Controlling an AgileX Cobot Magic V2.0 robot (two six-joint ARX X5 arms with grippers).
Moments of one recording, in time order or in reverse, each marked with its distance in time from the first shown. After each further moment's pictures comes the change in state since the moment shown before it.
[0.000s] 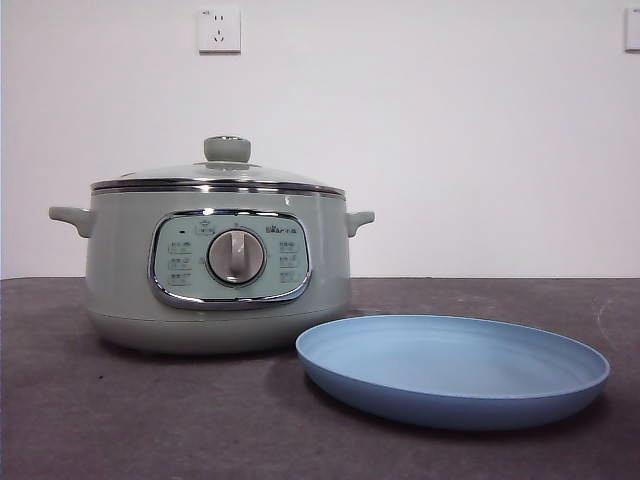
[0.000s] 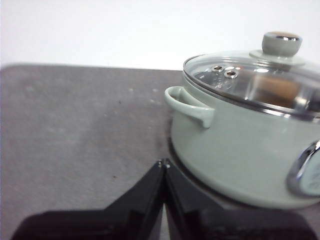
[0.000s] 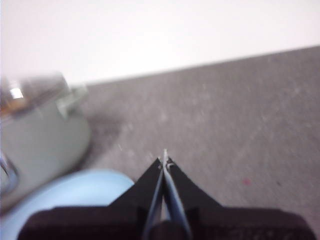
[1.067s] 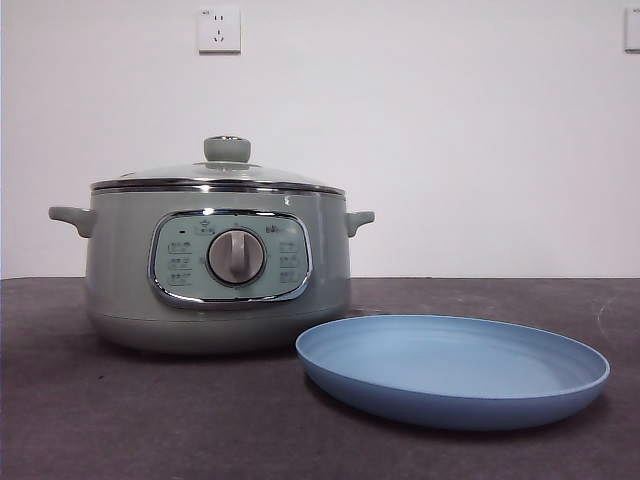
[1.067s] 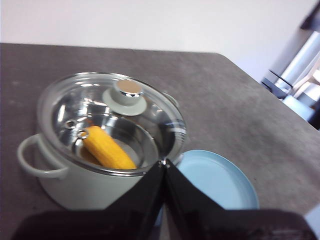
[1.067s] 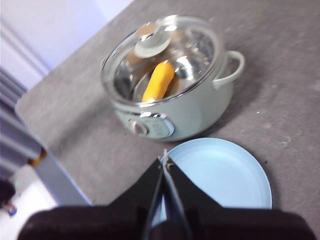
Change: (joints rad) left arm 0.000 0.606 0.801 -0.465 0.500 0.036; right arm 0.060 0.893 1.032 -0.714 -0.525 -0.312
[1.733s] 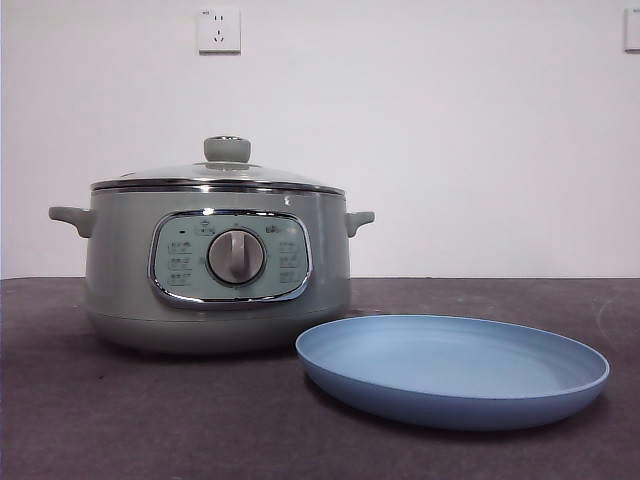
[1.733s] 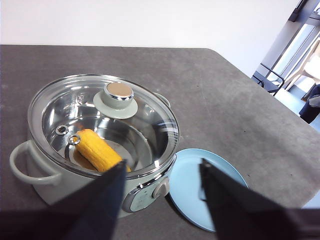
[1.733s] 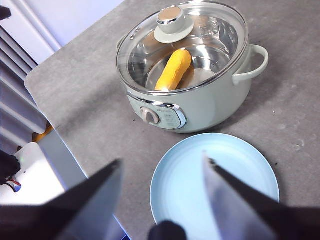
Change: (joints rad) left arm 0.000 0.033 0.042 -0.026 0.019 0.024; right arm 0.051 0.032 0.031 -0.041 0.002 -0.070
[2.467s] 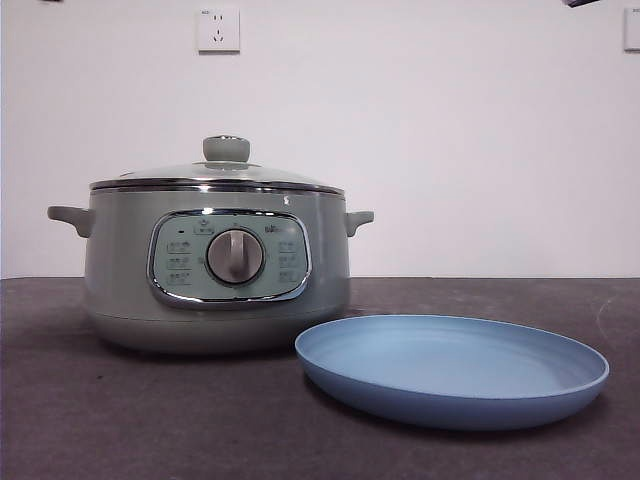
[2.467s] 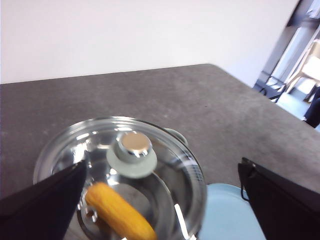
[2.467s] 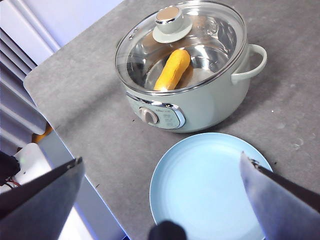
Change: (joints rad) left arm -0.101 0.327 0.095 0.323 -0.075 0.007; right arm 0.000 0.000 0.000 0.000 0.002 0.004
